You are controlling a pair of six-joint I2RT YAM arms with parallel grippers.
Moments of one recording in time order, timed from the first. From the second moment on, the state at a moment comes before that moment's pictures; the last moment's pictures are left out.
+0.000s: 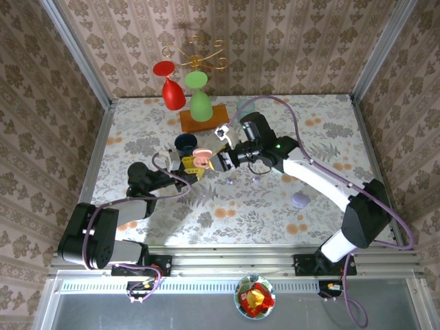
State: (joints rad) left arm -0.28 1.35 0.34 1.17 1.05 -0.20; right arm 0.63 1.54 1.29 -0.38 -0.58 0.12
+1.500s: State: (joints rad) left arm -0.25 1.31 0.30 1.17 0.94 -0.16; right arm 0.38 2.33 1.75 -0.50 -0.65 0.31
